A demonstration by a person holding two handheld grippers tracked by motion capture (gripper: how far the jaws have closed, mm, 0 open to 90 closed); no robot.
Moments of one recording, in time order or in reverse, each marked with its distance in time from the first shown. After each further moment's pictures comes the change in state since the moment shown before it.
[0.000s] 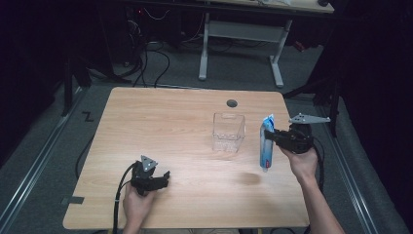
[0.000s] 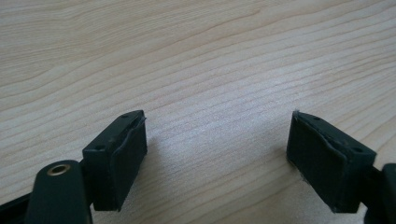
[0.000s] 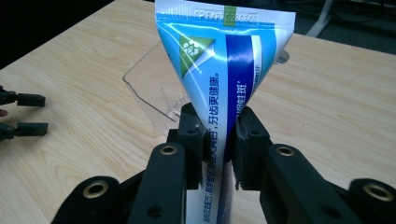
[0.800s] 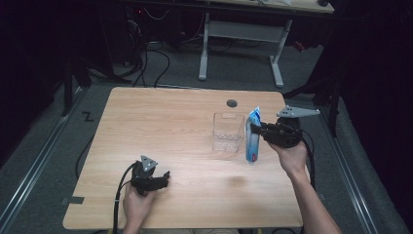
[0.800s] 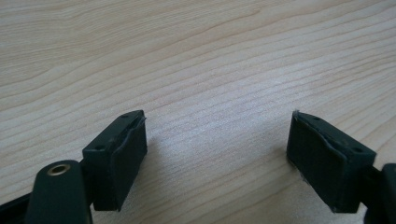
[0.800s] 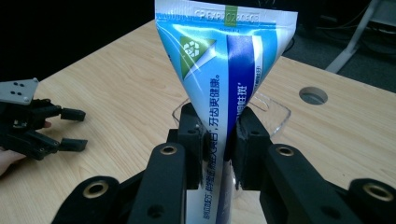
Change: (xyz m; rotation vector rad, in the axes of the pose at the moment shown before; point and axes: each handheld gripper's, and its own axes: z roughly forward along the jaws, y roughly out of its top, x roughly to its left) left arm 0.000 0.000 0.000 0.001 -0.001 0.000; right arm 0.037 0.033 0.007 -0.053 0.087 -0.084
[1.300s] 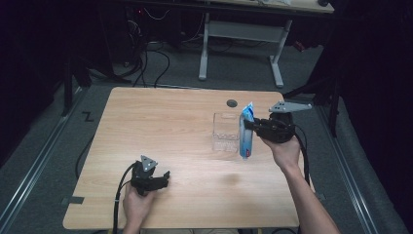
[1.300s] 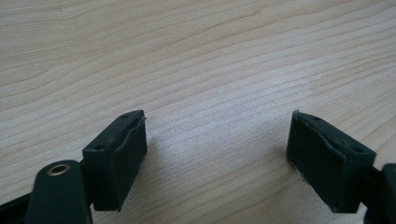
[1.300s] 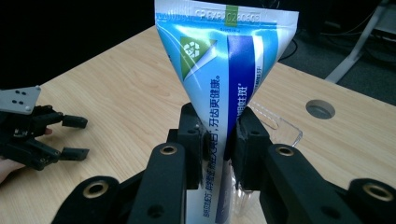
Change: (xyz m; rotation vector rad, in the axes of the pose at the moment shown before) left arm 0.000 0.000 0.000 0.000 0.000 0.000; right arm 0.008 0.016 0.013 -0.003 0.006 -0.026
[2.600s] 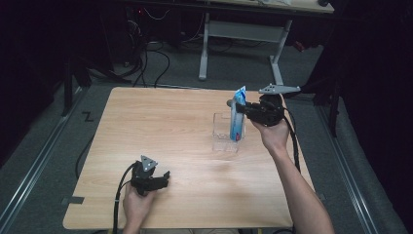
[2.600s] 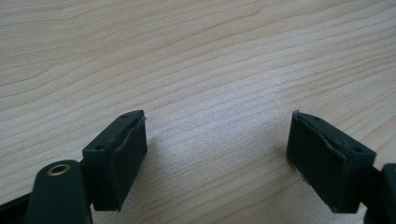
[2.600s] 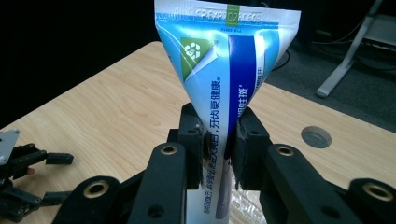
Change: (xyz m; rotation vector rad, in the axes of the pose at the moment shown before) left arm 0.000 0.000 0.000 0.000 -0.001 0.000; right arm -0.008 0.038 0.030 -0.031 -0.029 0.028
